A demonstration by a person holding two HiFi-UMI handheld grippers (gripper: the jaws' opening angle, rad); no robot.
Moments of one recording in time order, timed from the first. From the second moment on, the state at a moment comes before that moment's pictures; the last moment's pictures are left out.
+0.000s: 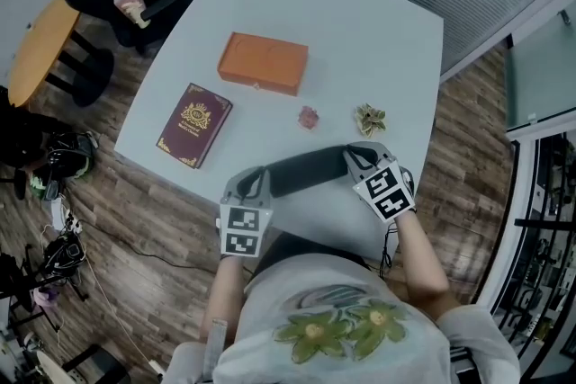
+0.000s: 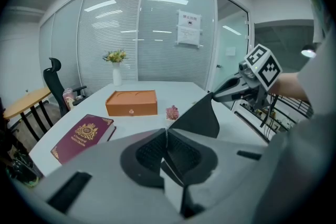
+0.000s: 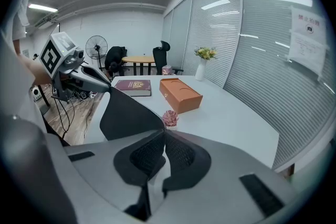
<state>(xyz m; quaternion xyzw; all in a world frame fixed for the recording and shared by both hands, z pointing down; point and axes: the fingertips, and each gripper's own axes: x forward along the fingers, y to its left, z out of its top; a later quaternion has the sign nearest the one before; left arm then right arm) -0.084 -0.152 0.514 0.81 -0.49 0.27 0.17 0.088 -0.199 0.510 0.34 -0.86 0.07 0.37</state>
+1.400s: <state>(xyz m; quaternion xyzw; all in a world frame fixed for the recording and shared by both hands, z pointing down) -0.086 -0.172 0.559 0.81 -0.47 0.31 0.18 0.086 -0.221 0.559 0.34 -0.85 0.09 0.39</state>
